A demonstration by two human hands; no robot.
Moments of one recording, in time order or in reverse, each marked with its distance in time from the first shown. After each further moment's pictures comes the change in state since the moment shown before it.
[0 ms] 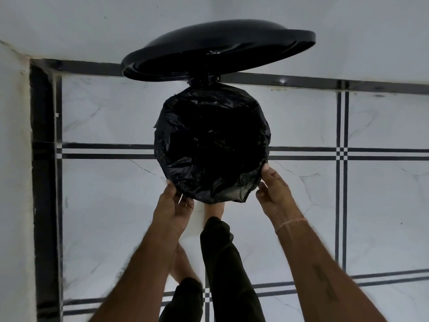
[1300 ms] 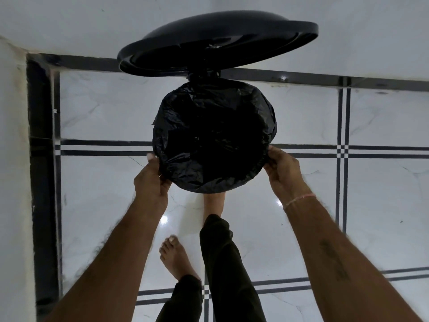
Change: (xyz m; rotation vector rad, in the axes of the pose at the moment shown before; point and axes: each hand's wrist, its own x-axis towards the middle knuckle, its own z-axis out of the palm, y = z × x) left_hand 0.007 0.046 0.017 0.259 0.003 0.339; right_hand 0.012 -0.045 0.018 -0.014 0.016 -0.126
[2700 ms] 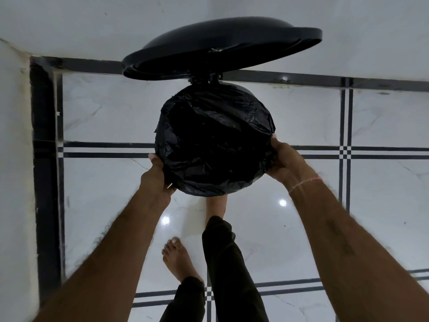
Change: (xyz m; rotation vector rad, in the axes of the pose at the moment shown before) left_hand 0.010 0.013 0.010 0.161 0.033 -0.169; right_hand 0.026 -0.020 0.019 -0.090 -0.010 0.257
